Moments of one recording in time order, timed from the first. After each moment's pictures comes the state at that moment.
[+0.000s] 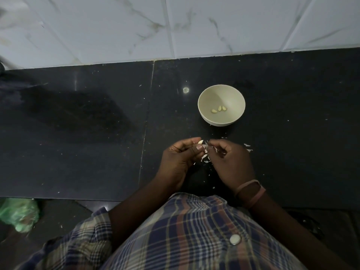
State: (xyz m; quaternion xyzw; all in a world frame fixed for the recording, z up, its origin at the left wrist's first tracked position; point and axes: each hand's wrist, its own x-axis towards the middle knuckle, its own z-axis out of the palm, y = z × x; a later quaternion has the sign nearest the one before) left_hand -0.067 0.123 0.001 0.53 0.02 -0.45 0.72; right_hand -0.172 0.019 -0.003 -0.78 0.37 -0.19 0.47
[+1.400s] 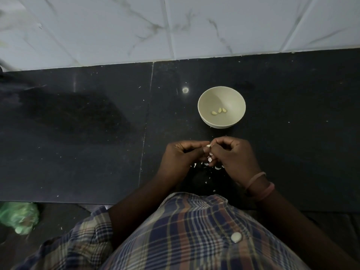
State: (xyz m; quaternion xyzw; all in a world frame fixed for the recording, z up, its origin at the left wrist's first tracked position) left_hand -0.056 0.120 0.008 0.64 -0.18 -0.41 0.63; right_hand -0.162 0.005 0.018 -0.62 0.38 -0.15 0.67
